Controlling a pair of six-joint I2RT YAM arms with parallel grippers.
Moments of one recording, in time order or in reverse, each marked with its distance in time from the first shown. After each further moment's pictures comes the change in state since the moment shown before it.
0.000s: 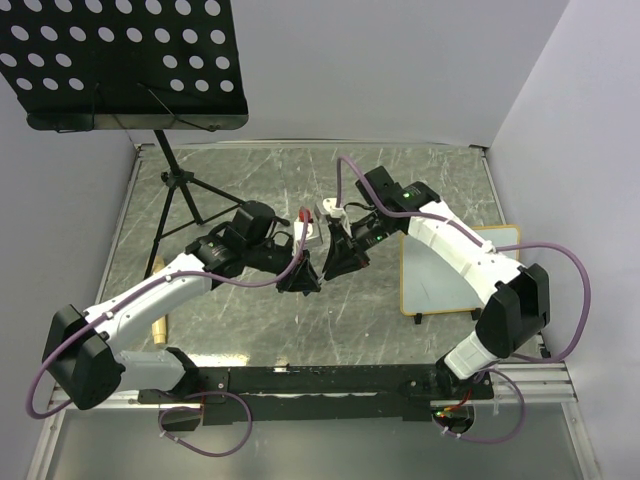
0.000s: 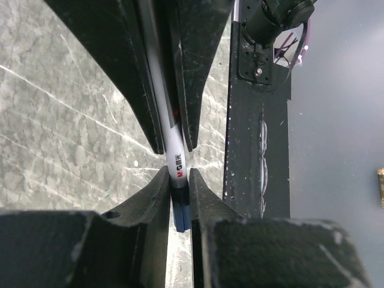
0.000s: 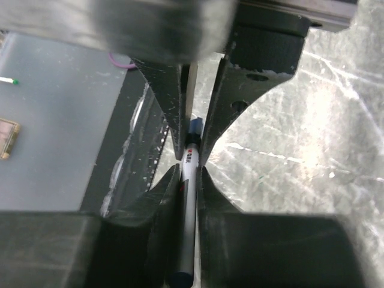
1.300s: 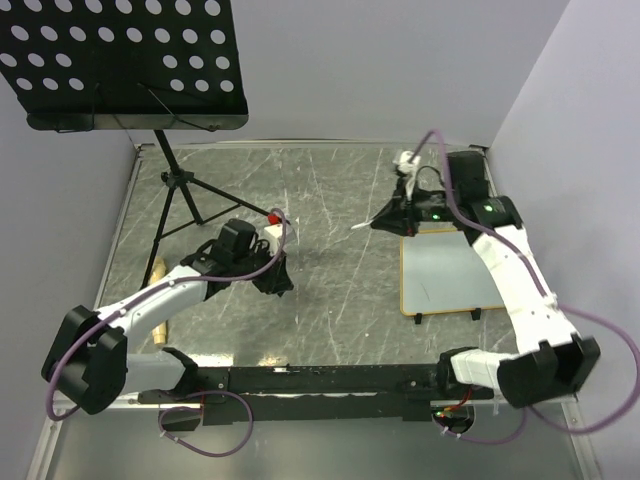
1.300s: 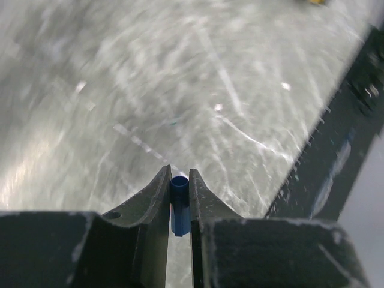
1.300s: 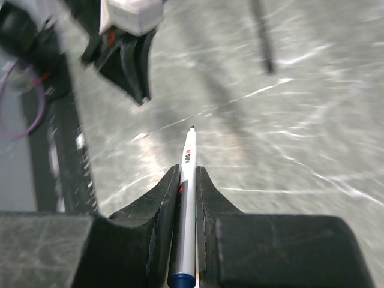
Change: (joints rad) left arm 0.155 -0.017 -0.267 0.139 -0.248 -0.210; right arm -0.351 -0.286 -0.090 0.275 0.175 0.412
